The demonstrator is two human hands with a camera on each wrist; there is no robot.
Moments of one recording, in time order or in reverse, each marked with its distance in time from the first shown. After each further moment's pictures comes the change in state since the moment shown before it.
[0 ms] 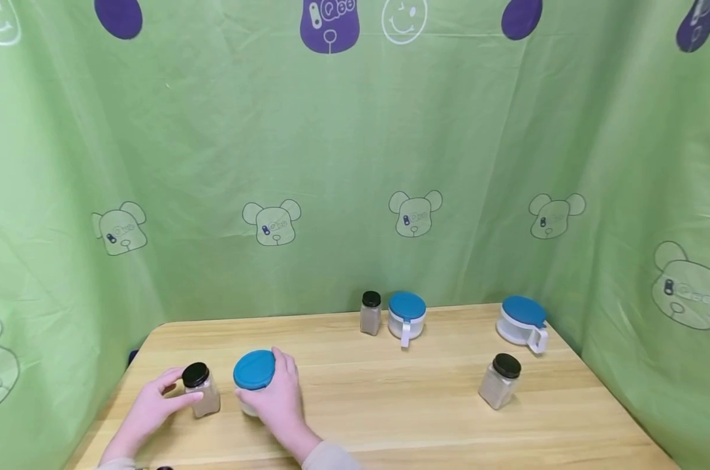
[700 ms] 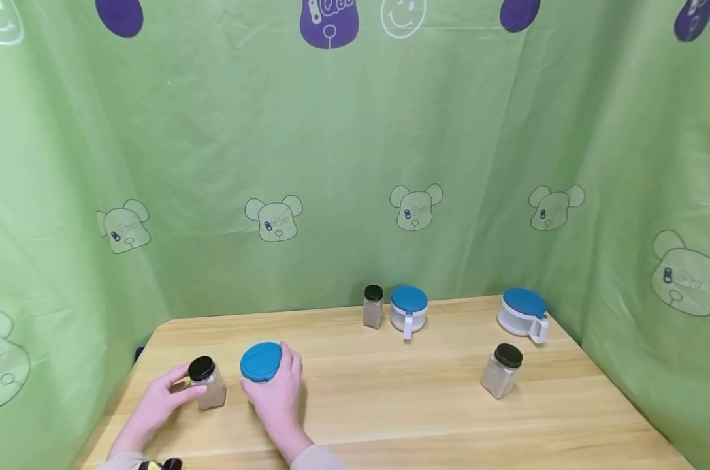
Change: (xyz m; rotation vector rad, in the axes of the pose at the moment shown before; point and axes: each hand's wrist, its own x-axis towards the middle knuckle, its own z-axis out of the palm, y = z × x) left_hand -0.001 -0.004 -0.002 -0.128 -0.066 -0.072; right_hand -0.009 -0.008 0.020 0.004 0.220 0.076
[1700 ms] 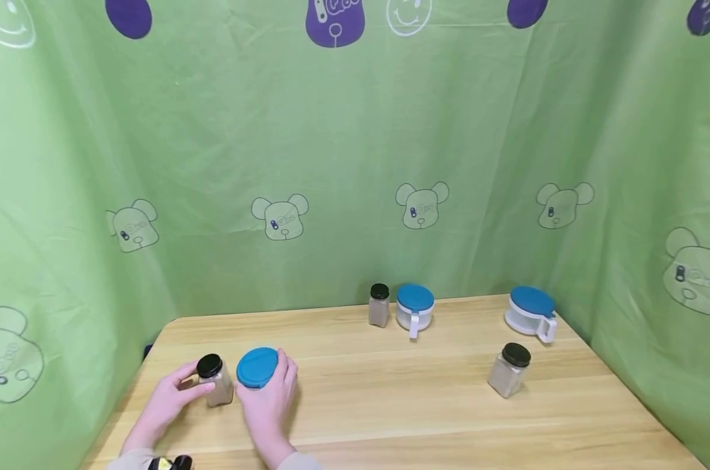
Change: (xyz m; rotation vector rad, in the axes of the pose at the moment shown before) left_hand 0.003 -0.004 0.005 -0.046 0.017 -0.059; right_hand -0.020 -0.002 0.033 0.075 0.114 0.059
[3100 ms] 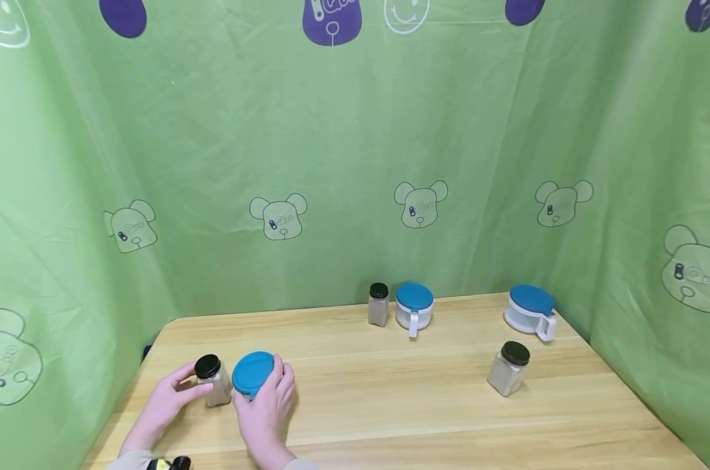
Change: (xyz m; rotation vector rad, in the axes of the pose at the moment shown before) left_hand 0.000 -0.001 -0.001 -0.106 -0.015 -0.054; right_hand -0.014 0.002 -0.004 -0.145 -0.052 -0.095
